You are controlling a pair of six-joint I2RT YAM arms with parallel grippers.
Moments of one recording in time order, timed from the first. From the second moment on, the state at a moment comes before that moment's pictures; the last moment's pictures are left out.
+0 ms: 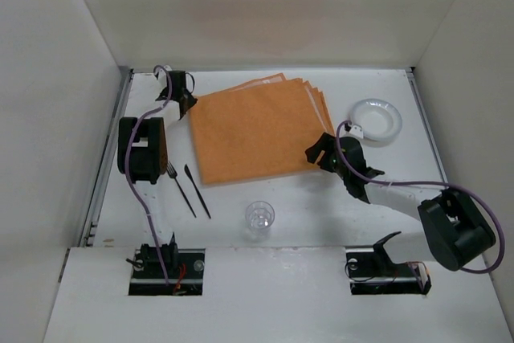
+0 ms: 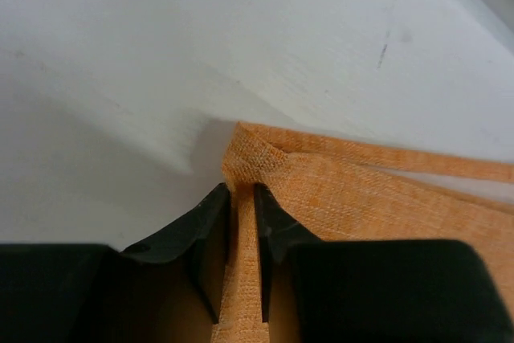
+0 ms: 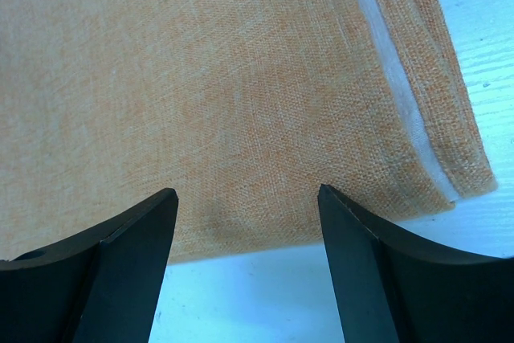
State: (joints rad) left arm -0.04 2.12 1.47 -0.04 -0.20 -0.60; right arm 0.48 1.34 0.51 0.32 0.19 0.74
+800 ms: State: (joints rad) left arm -0.33 1.44 0.68 0.19 -0.46 -0.67; right arm 0.38 1.16 0.45 0.18 0.28 0.83
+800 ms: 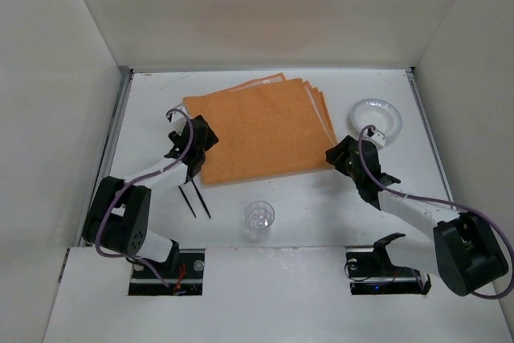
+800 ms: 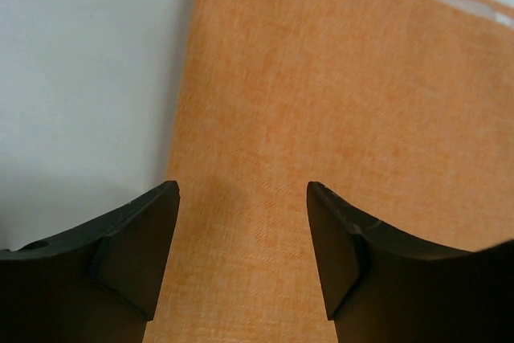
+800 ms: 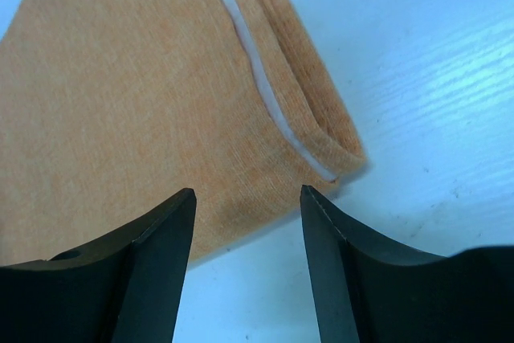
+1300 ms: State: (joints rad) left arm -0.34 1.57 0.62 0.20 -0.50 -0.74; right arm 0.38 1.40 0.46 0.22 0.16 0.97
